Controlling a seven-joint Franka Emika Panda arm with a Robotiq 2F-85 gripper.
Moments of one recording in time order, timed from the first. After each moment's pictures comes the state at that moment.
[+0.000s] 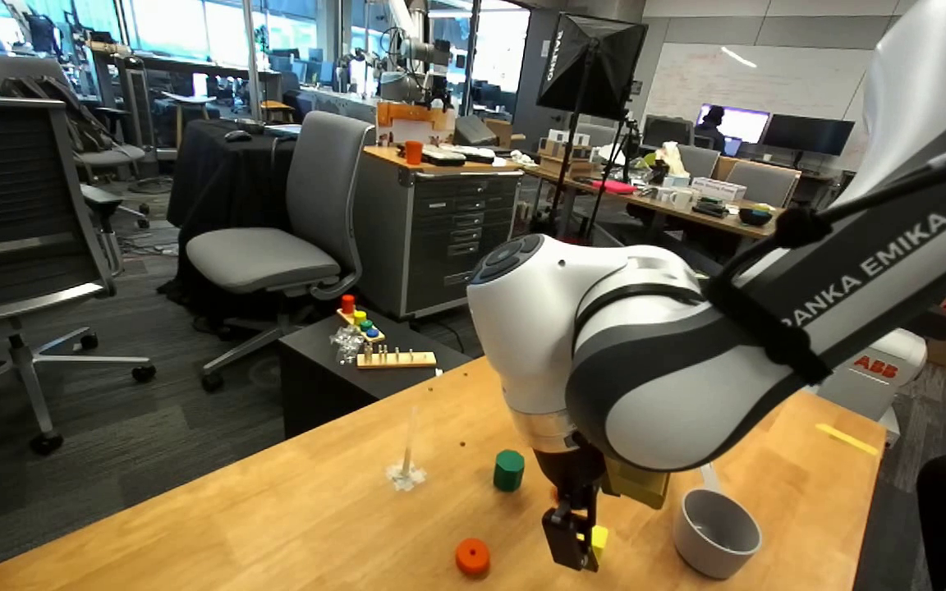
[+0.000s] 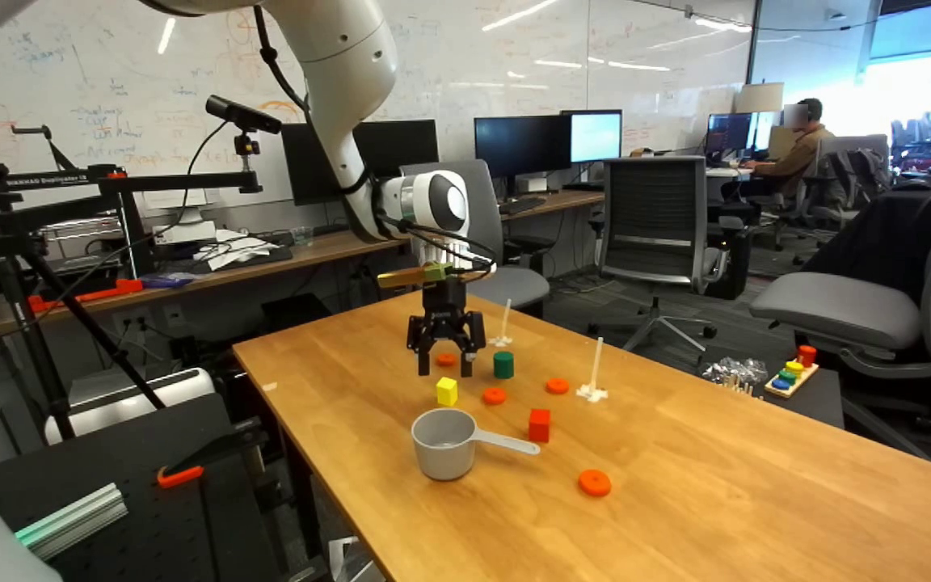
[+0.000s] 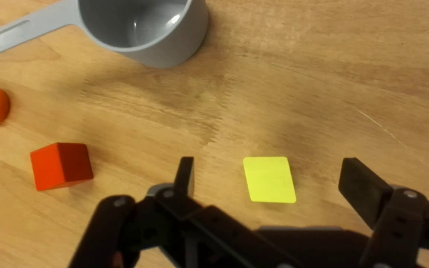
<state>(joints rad) 0.38 0.86 0.08 -1.68 -0.33 2.08 0.31</state>
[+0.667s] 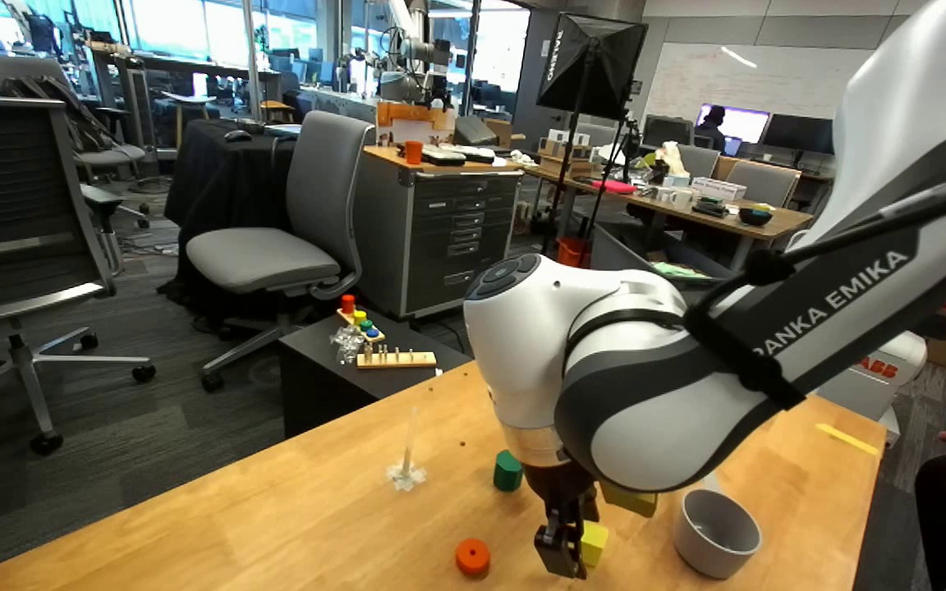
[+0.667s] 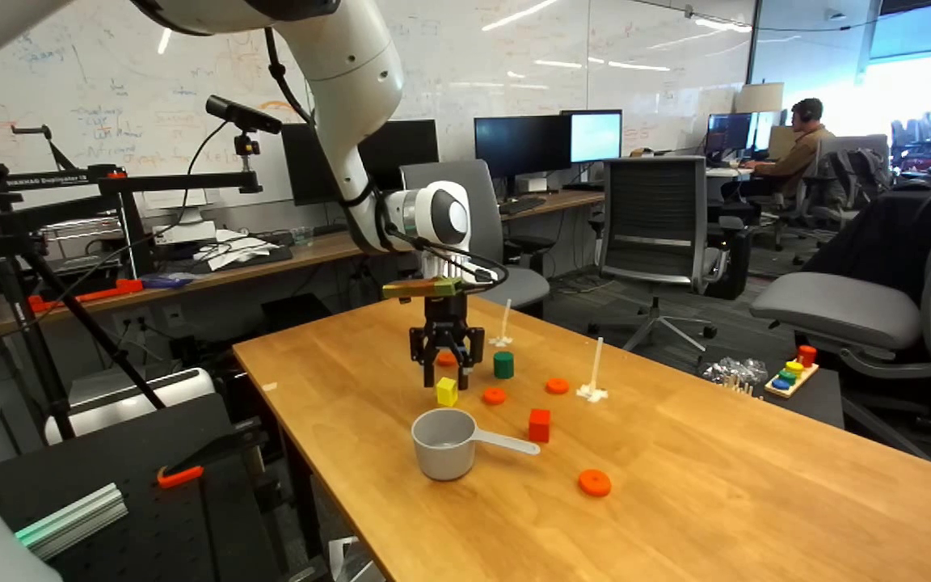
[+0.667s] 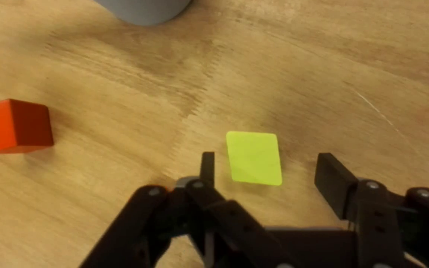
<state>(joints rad) 0.38 0.91 0.08 -1.65 -0.31 2.14 0.20</state>
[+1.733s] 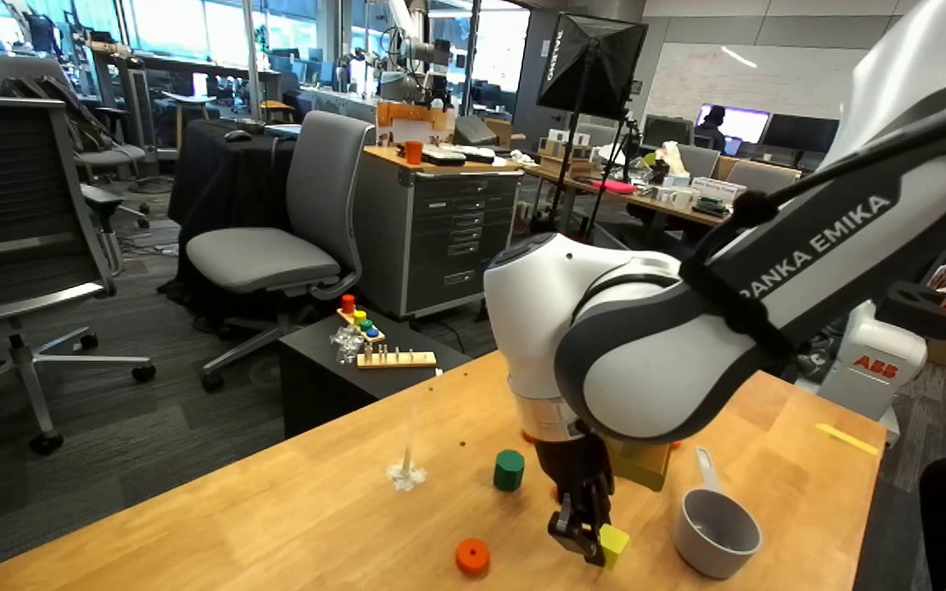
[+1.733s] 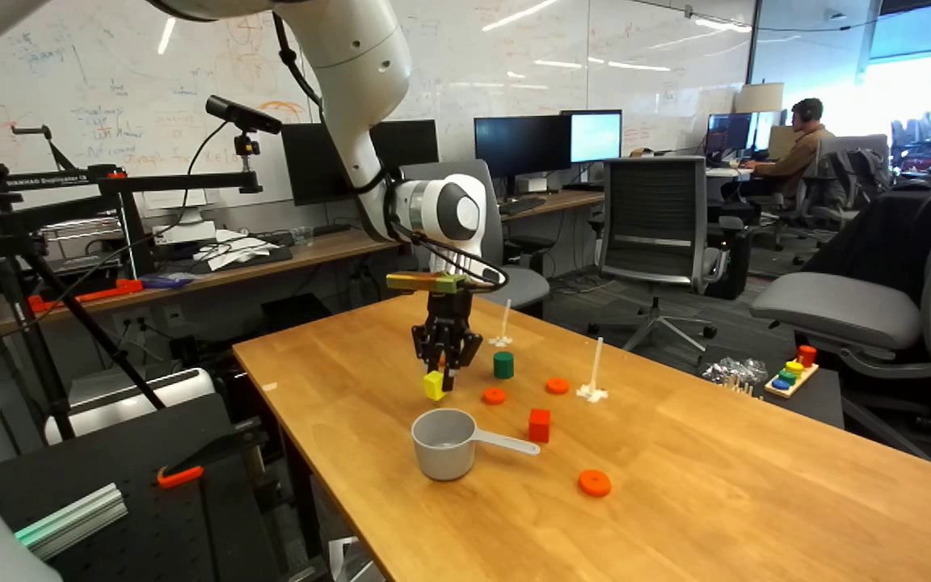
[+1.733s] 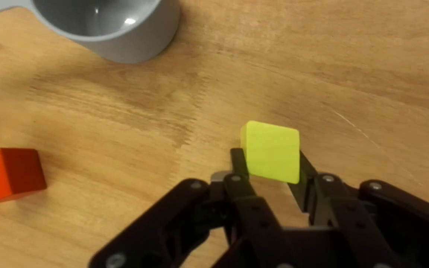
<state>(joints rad) 0.34 0.87 0.09 -1.68 -0.19 2.11 0.16</state>
